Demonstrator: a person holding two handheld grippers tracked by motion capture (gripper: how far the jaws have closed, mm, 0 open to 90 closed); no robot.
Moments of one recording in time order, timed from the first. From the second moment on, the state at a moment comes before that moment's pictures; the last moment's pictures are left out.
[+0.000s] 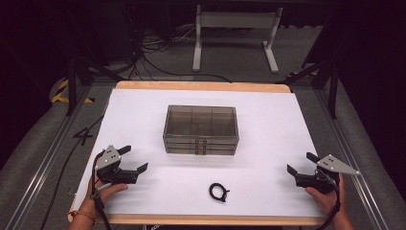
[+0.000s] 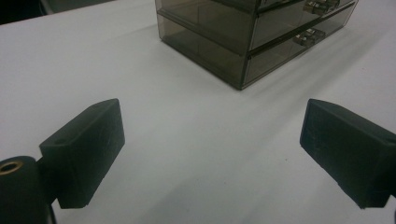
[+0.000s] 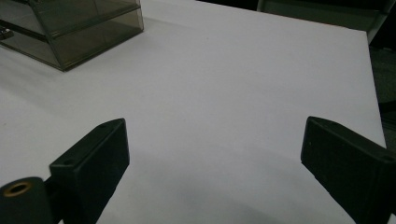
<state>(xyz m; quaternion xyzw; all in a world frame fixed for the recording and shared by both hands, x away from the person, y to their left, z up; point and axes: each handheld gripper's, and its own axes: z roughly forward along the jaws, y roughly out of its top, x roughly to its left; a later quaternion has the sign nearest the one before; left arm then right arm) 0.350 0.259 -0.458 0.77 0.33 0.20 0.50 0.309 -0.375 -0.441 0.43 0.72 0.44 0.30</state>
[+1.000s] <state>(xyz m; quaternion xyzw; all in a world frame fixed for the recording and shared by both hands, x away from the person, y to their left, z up) 0.344 0.255 -0.456 0.78 0.34 0.22 0.49 0.307 -0.375 -0.440 0.42 0.73 0.45 0.30</state>
